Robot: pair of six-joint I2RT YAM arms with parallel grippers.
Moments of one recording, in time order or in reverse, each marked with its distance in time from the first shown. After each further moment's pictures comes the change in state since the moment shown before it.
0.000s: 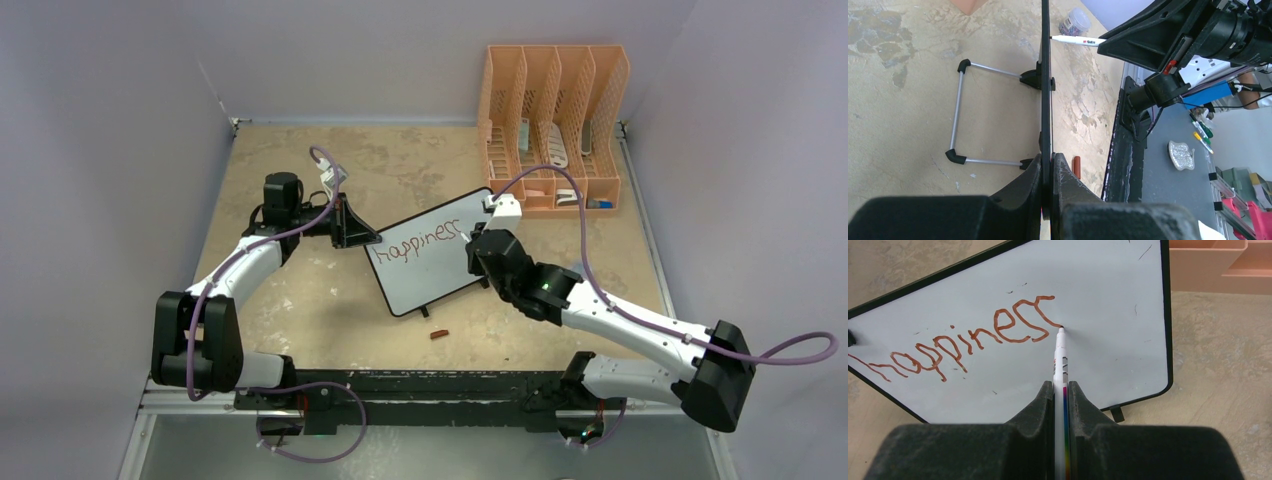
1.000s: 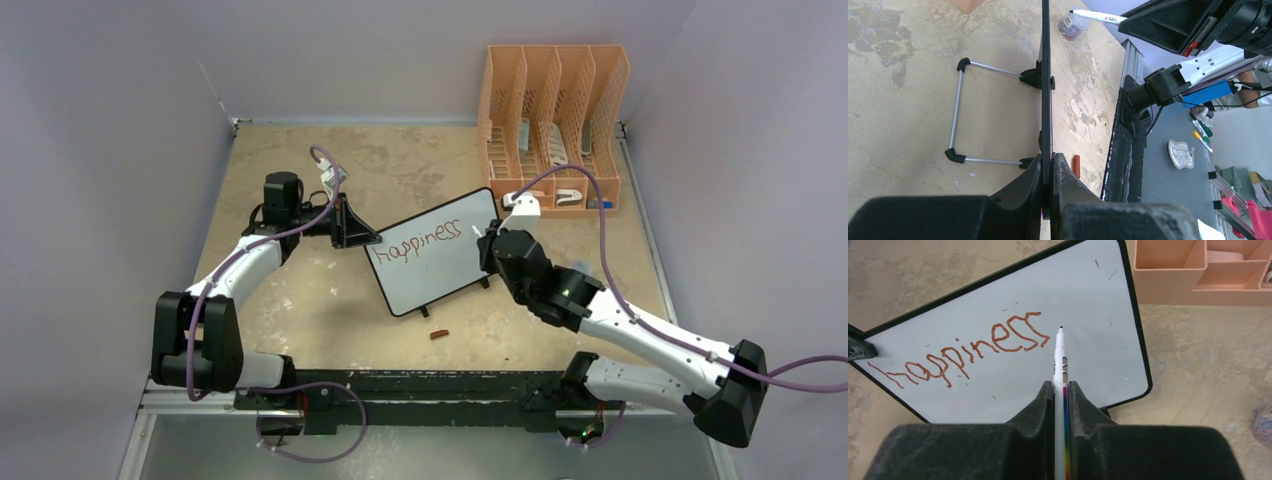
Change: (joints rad) left arm 0.000 0.000 0.007 -0.021 0.000 0.011; right arm -0.009 -0.116 0.000 -0.042 0.028 -0.020
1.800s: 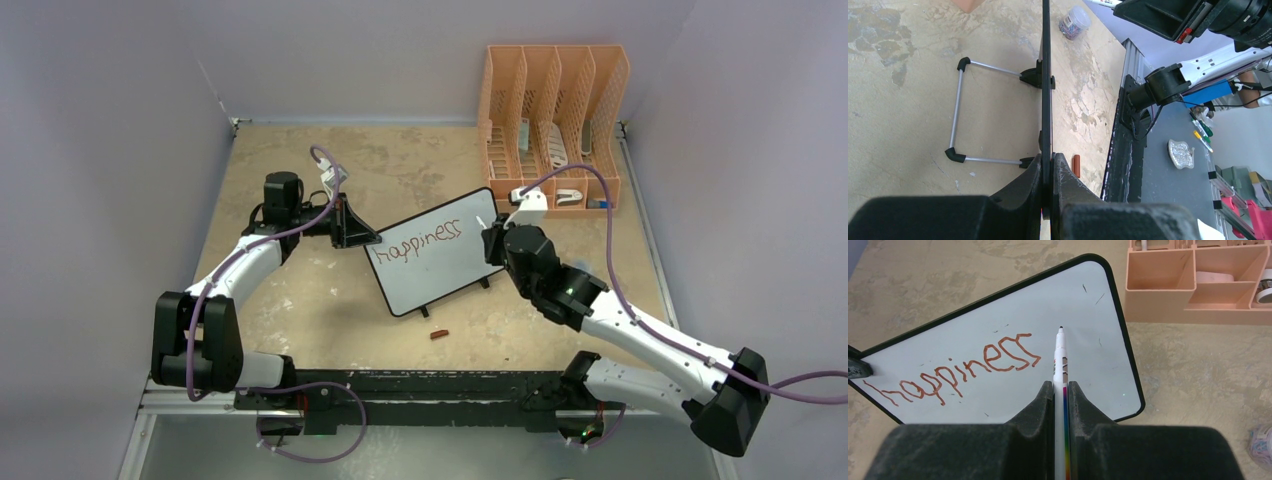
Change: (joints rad) left arm 0.000 0.000 0.004 -0.013 -0.003 0.008; right arm -0.084 -0.022 -0.047 0.105 -0.051 -0.073
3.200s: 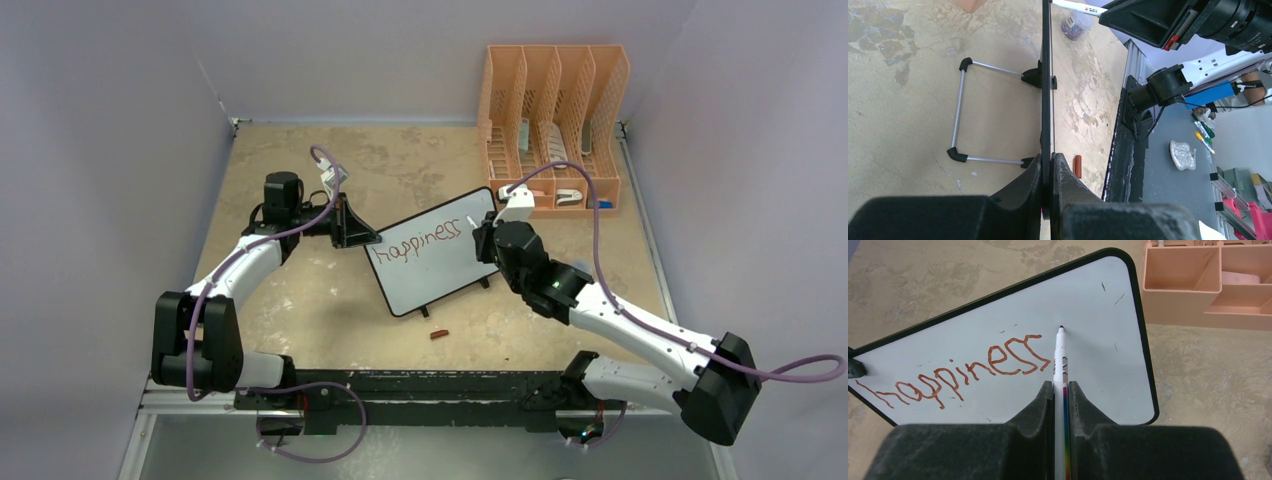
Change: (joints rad) left arm 0.000 0.000 0.000 -0.001 -0.008 0.000; right arm -0.016 0.090 -0.005 0.092 -0.051 -0.017
